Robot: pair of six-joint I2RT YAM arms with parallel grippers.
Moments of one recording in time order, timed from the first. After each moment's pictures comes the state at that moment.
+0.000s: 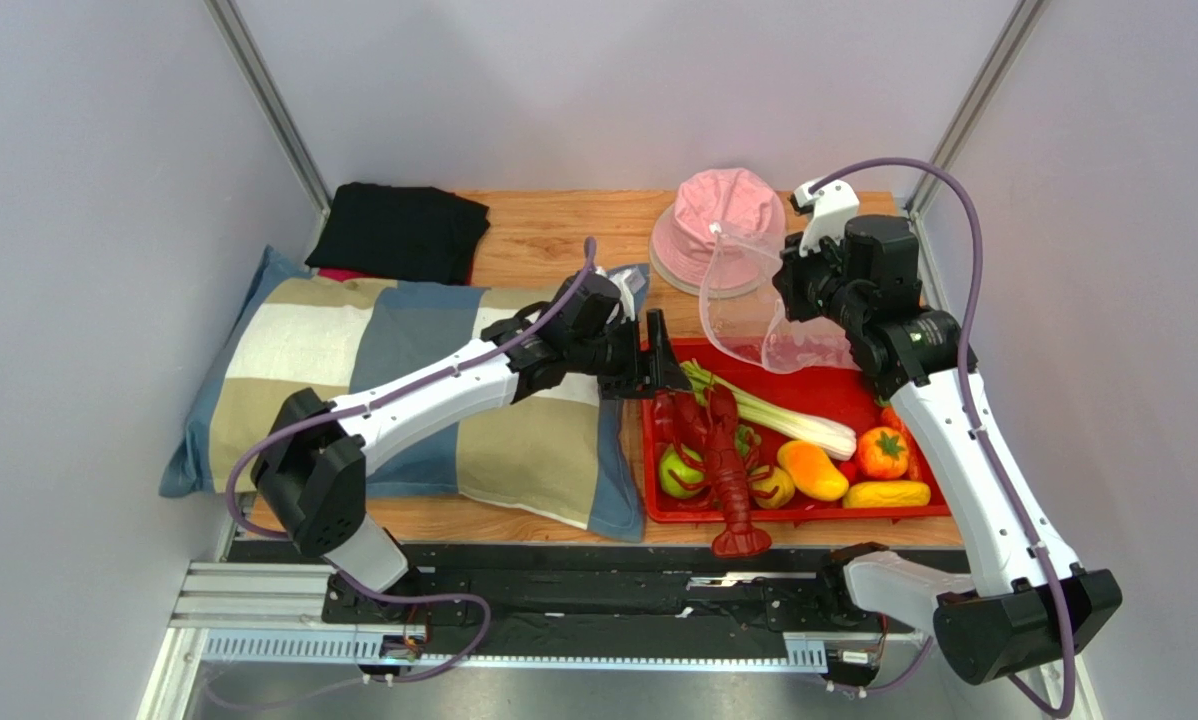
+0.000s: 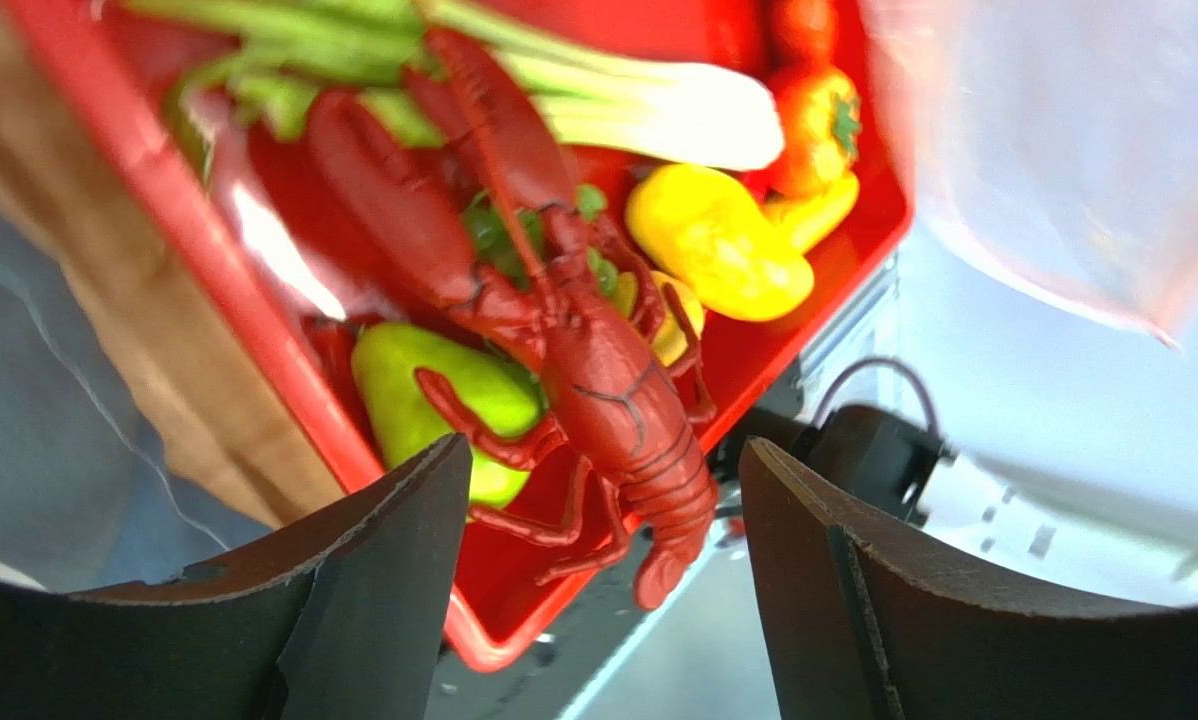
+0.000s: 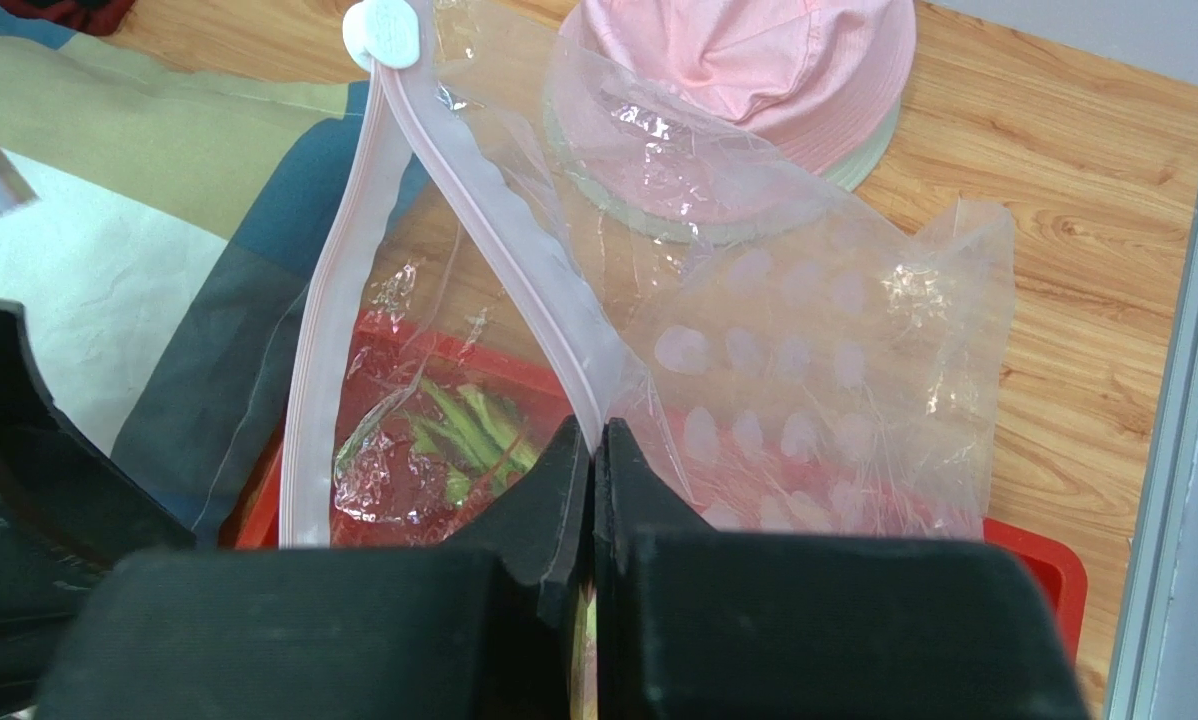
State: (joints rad) left arm -0.82 1.58 1.24 -0.31 0.32 -0.82; right arm 0.26 1.14 1.28 -0.58 -0.08 -0.06
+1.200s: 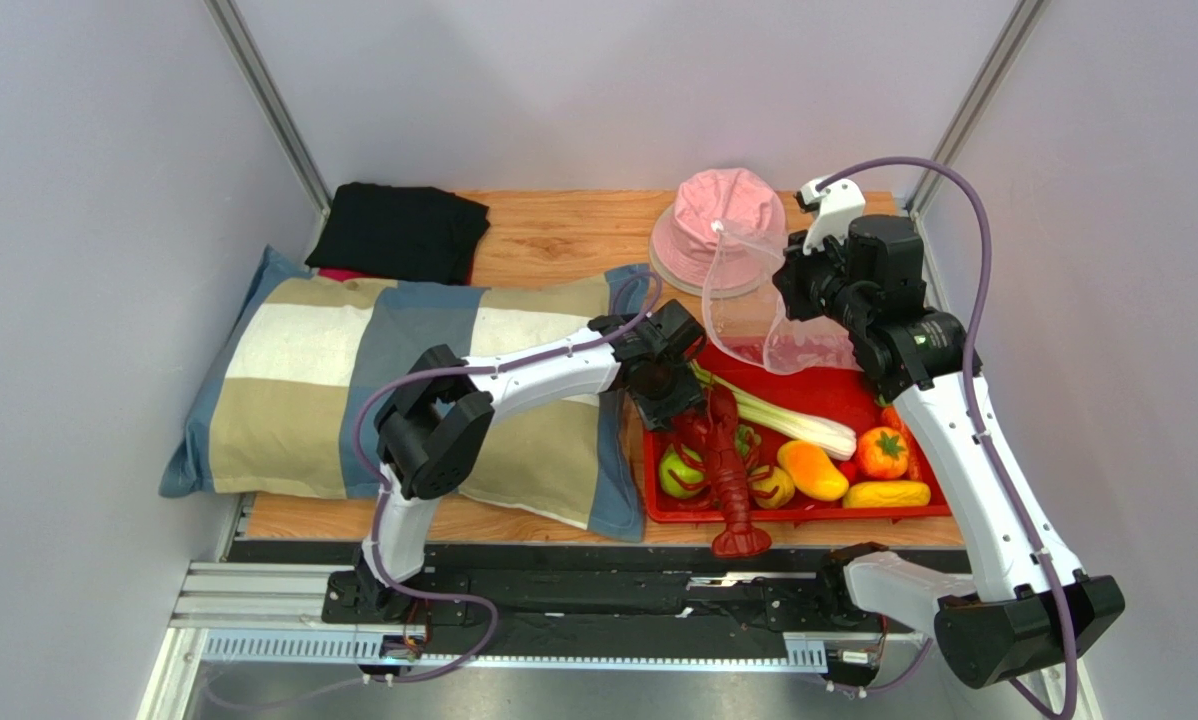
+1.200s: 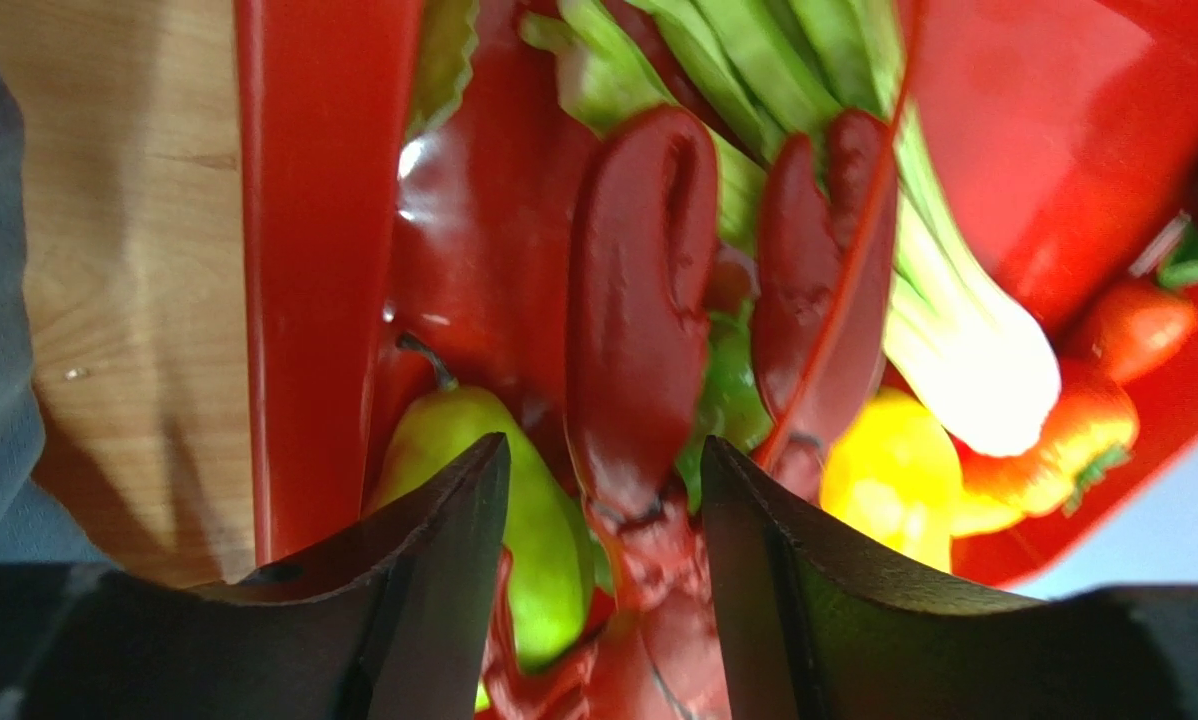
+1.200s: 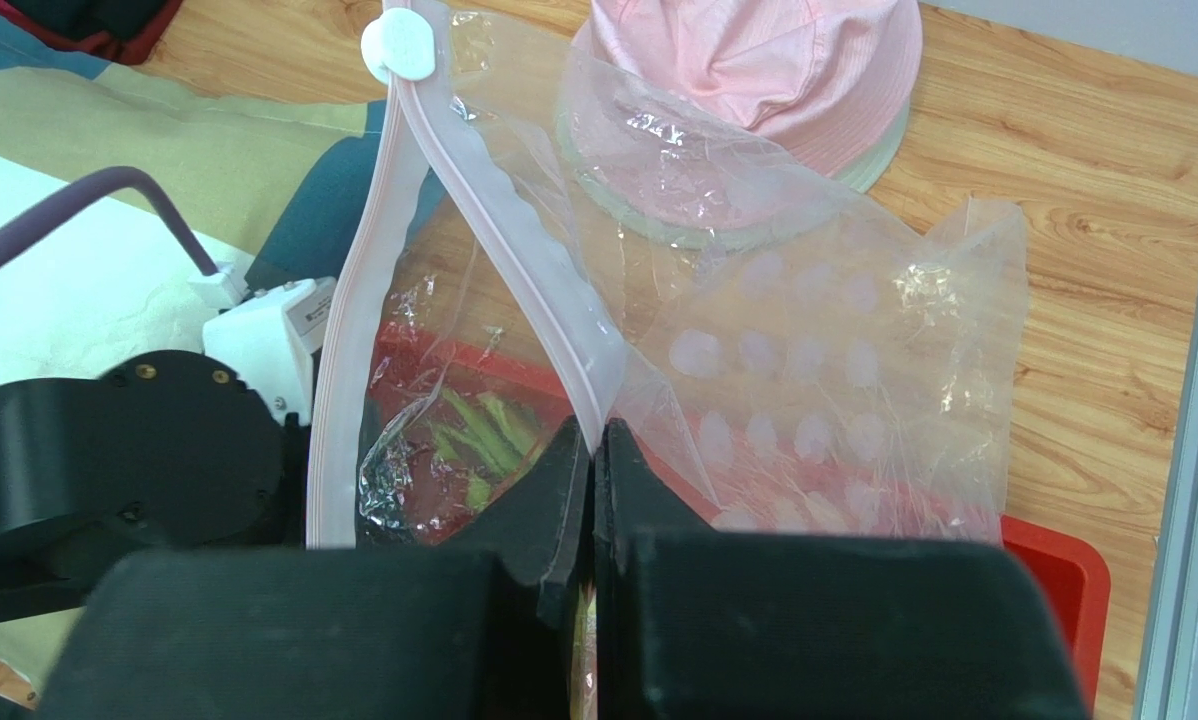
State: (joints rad) left arm -0.94 2.01 1.57 -0.64 0.04 -1.32; right arm 0.26 1.13 1.29 -0.59 -0.08 -0.02
